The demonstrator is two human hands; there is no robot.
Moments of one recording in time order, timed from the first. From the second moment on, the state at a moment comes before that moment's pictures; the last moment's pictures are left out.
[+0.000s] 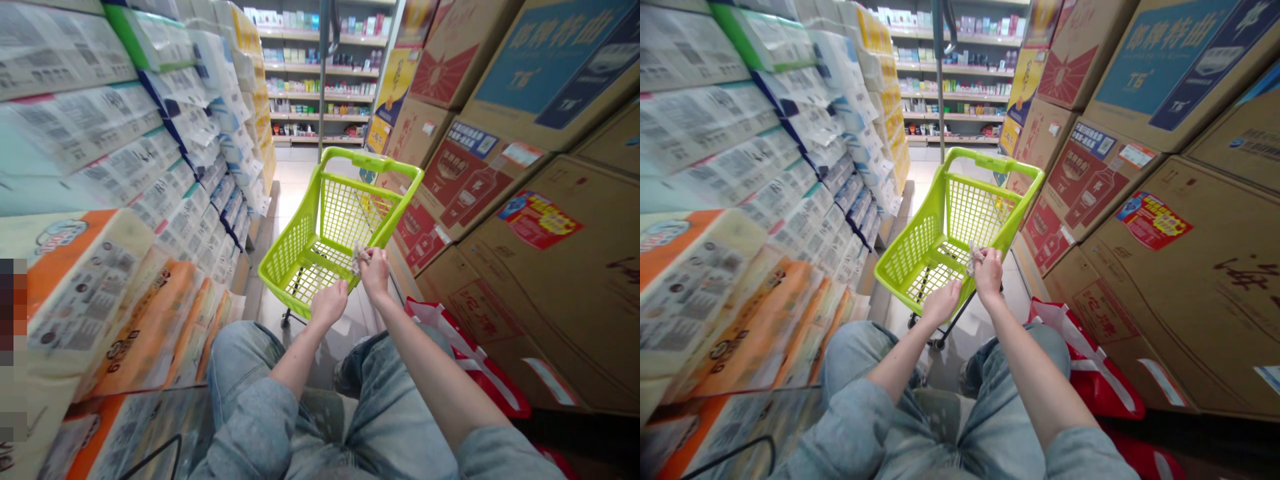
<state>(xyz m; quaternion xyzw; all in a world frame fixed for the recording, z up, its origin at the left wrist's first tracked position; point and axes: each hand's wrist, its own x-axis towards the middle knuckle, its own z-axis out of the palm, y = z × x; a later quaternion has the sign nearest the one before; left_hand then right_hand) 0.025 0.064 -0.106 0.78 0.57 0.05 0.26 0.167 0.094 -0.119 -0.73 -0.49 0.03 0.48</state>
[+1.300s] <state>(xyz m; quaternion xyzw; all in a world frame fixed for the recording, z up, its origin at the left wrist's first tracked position) -0.017 0.083 -0.112 0.89 0.46 -0.06 0.00 0.132 0.034 -0.188 -0.66 -0.41 0.24 0.58</state>
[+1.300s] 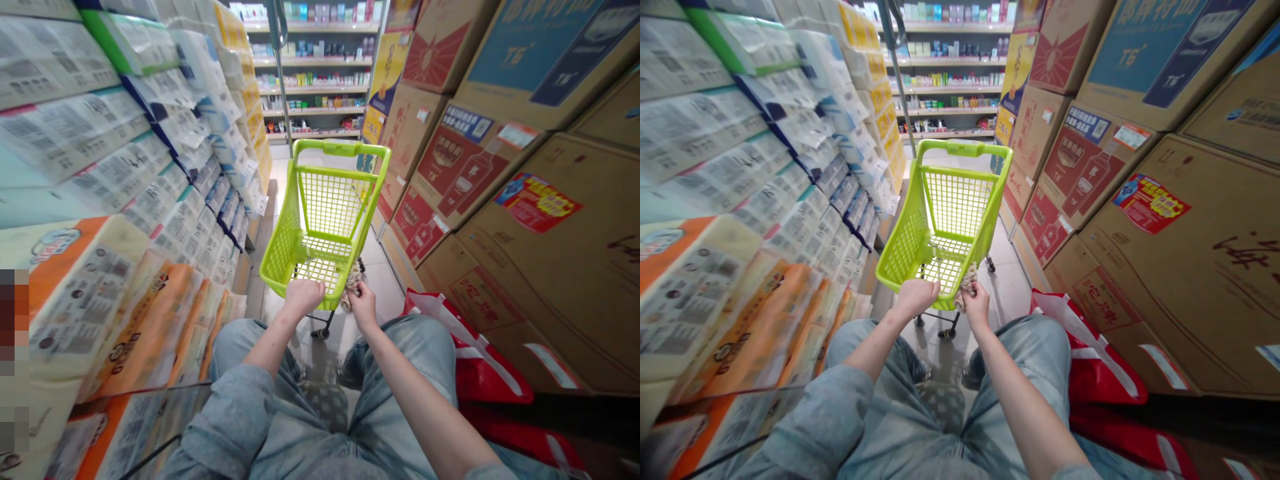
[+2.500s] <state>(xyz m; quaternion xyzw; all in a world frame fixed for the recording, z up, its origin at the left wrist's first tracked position) 0.002 0.075 -0.123 0.91 0.42 -0.01 0.01 0.108 -0.004 -0.240 -0.73 -0.38 0.20 0.54</state>
